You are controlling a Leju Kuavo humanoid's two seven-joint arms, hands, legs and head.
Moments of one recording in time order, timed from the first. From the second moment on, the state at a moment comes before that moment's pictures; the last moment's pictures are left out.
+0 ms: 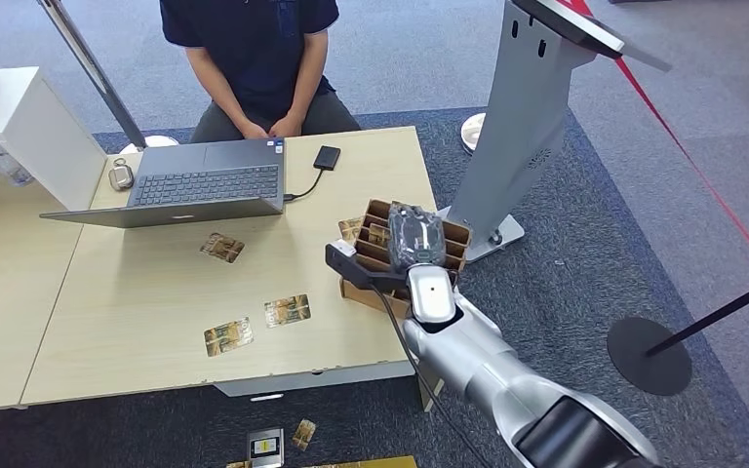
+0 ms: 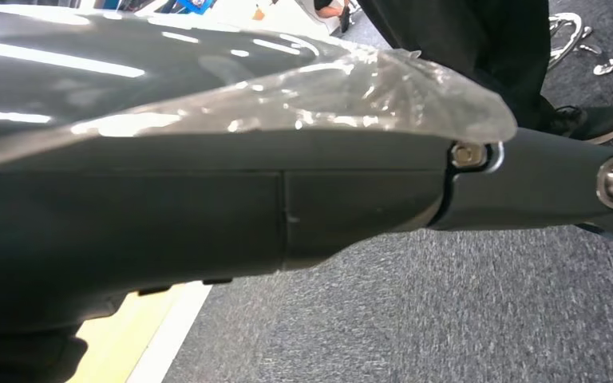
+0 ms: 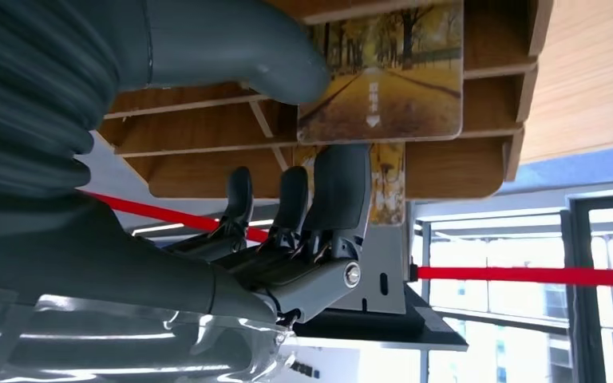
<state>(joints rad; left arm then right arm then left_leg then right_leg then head) -0.14 -0.02 -1.13 -0.22 0.48 0.66 0.03 -0.71 0.13 0.67 -0.58 1.44 -0.41 0.44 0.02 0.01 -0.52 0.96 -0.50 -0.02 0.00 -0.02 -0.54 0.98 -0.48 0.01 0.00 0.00</state>
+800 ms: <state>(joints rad) -0.14 -0.02 -1.13 -0.22 0.49 0.66 0.03 -0.70 0.18 0.67 -0.54 1.41 -0.43 0.41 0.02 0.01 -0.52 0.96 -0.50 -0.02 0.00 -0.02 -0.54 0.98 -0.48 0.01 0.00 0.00</state>
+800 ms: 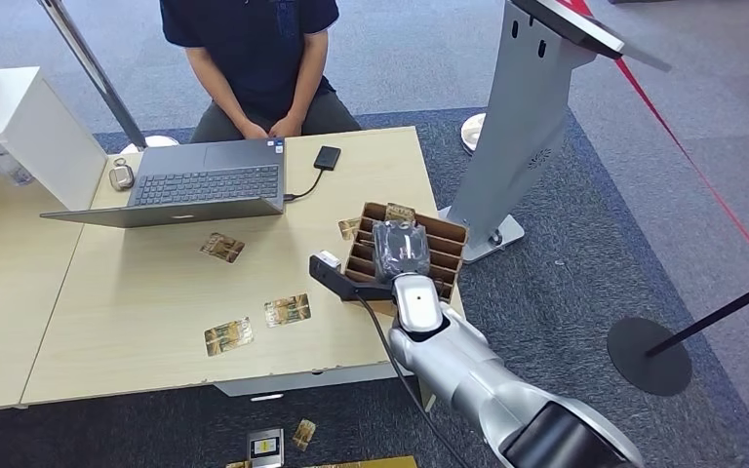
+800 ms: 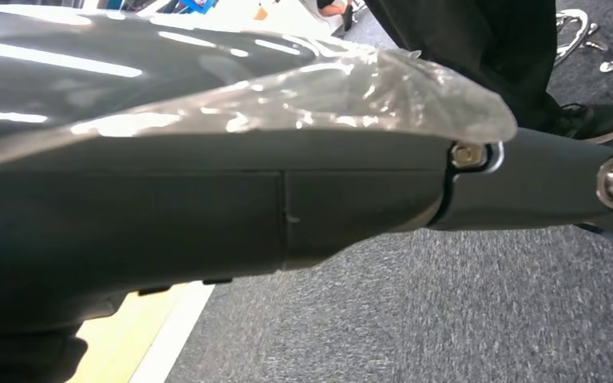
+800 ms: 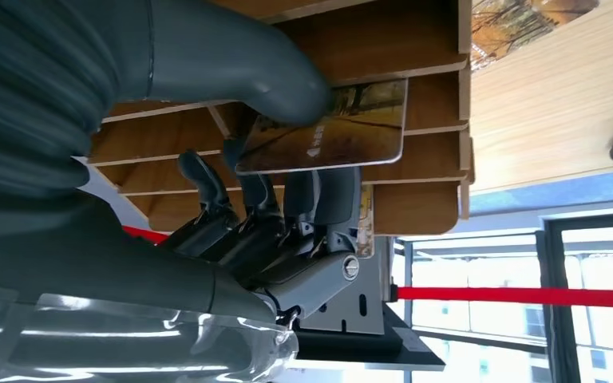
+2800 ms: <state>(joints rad) -0.15 -0.02 -1.14 -0.22 0.47 0.65 0.05 -0.74 0.27 0.74 -0.68 0.51 -0.19 0.13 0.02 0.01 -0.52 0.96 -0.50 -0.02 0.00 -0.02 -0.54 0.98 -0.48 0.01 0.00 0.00</state>
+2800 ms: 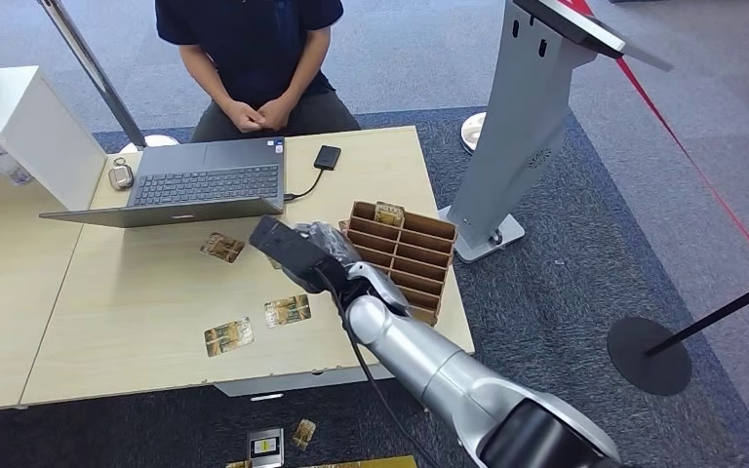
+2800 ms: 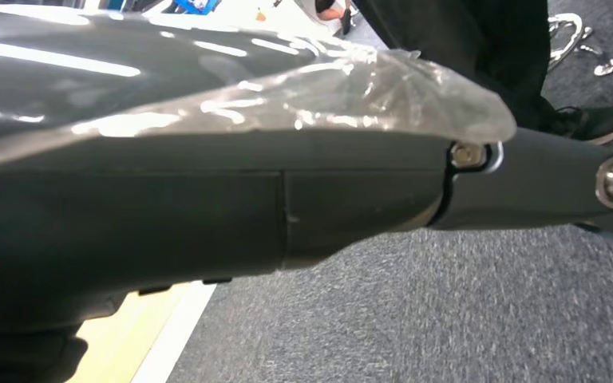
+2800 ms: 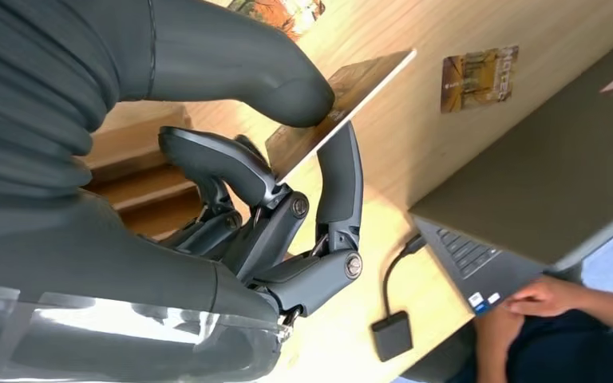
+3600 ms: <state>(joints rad) -0.15 -0.02 -1.14 -0.22 0.50 0.65 0.04 -0.77 0.33 0.72 -0.48 0.34 -0.44 -0.21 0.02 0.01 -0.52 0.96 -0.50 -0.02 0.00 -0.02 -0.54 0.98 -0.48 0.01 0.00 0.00</state>
